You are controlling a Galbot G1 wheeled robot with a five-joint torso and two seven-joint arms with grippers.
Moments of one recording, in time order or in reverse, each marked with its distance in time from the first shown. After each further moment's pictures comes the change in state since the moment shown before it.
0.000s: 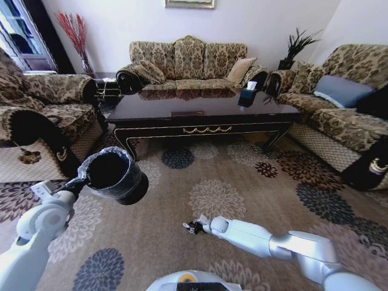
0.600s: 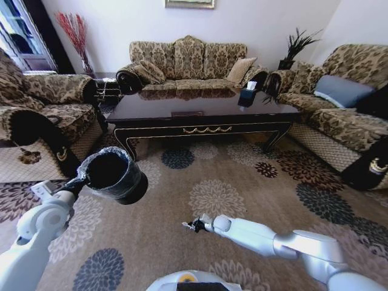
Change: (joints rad) left arm -0.007 0.001 0.013 0.022 0.011 -0.010 0.009; right arm 0.060 -0.076 0.041 0.102 0.042 0.094 -0.048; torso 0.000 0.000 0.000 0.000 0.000
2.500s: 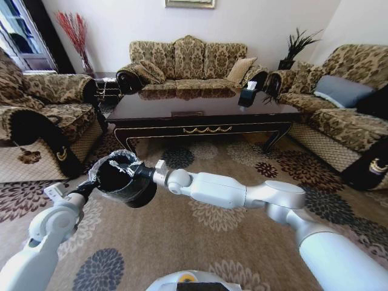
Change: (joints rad) left arm 0.008 -0.034 0.044 -0.053 -0.013 0.018 -0.014; right arm 0.420 0.304 -0.034 0.265 0.332 0.226 0.169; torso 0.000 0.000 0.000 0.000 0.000
